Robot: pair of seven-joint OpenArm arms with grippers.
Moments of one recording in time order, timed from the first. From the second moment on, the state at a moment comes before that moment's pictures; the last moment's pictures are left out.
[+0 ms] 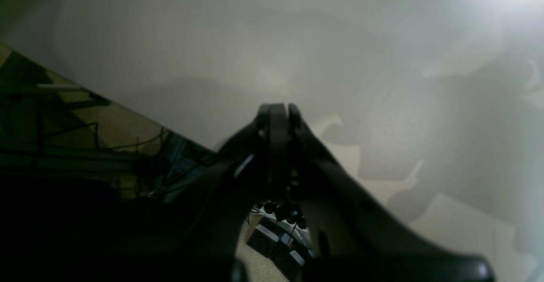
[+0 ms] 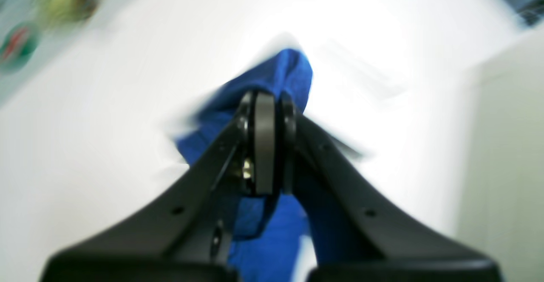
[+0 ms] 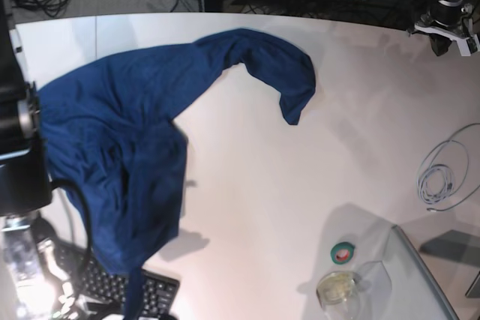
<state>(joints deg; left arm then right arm) 27.0 -9.6 -44.4 77.5 -13.4 -22.3 11.7 47.9 14.4 -18.2 59.0 9.3 17.4 -27.6</state>
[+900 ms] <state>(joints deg) 25.1 -9.3 -44.0 77.5 -13.4 -22.3 11.9 51.3 21.5 -12.7 61.1 9.7 17.6 -19.2</state>
